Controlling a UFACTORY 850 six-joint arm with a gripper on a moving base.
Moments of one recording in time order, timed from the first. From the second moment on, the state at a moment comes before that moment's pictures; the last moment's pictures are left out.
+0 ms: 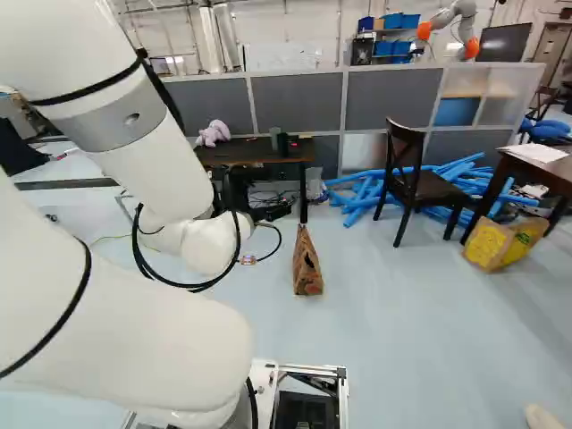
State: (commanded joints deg) arm 0.0 16.0 -5.0 0.0 50.0 0.0
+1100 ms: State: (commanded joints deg) arm 0.0 8.1 -12.0 0.0 49.6 0.0
